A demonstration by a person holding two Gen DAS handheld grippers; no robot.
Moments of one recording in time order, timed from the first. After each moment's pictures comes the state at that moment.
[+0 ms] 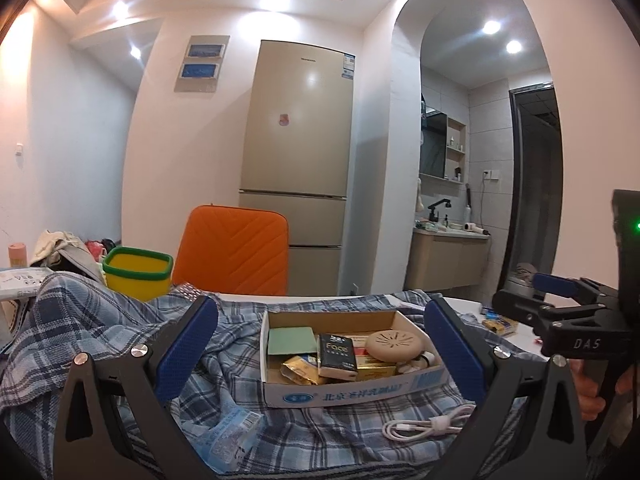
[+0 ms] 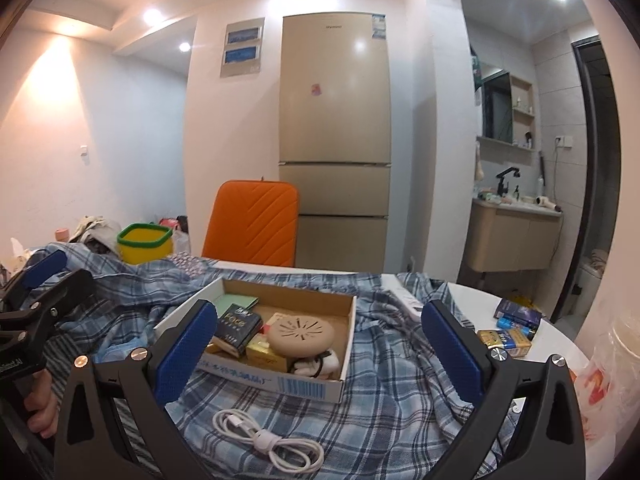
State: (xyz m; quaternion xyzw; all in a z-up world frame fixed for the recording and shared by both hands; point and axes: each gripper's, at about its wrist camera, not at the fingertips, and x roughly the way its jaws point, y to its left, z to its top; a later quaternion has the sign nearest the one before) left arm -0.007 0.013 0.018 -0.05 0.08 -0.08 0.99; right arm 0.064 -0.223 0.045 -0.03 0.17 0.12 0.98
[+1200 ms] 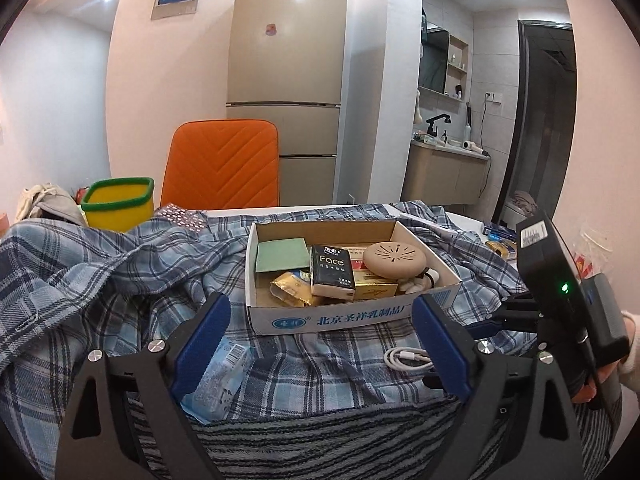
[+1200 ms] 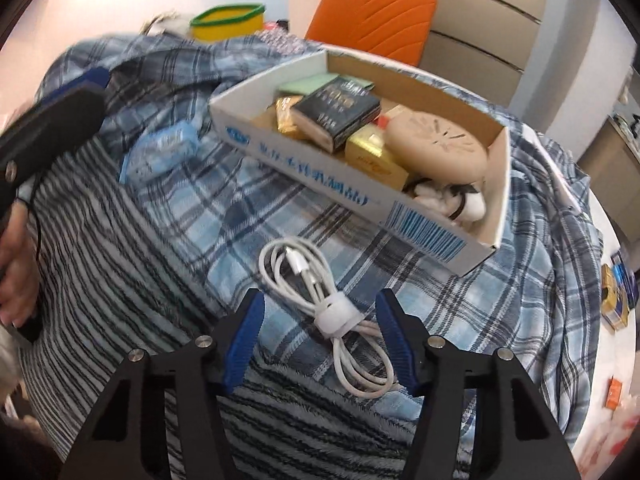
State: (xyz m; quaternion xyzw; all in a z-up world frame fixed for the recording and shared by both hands) left arm 0.026 0.000 -0.008 -0.02 0.25 -0.09 0.96; right arm 0.121 -0.165 -0.065 -0.18 0.49 0.28 0.81
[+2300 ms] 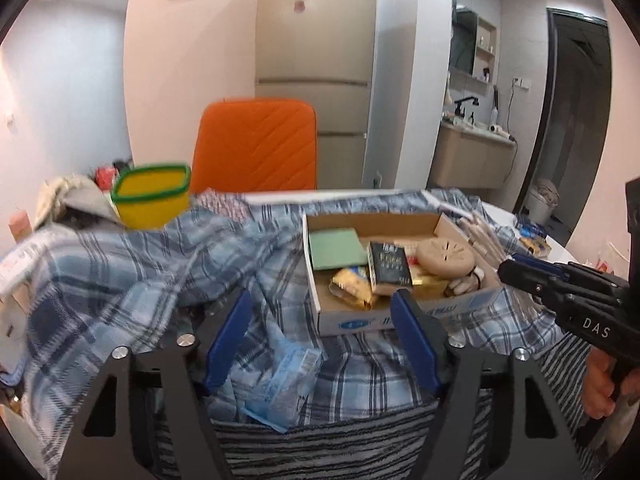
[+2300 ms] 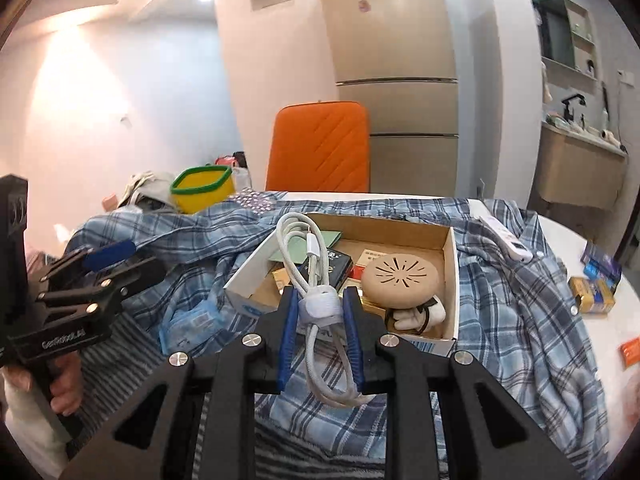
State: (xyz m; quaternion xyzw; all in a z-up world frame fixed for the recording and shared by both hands) left arm 0.052 0.049 0.006 -0.02 0.31 -0.05 0.95; right arm 0.110 -0.173 0.016 0.02 0.31 0.22 0.92
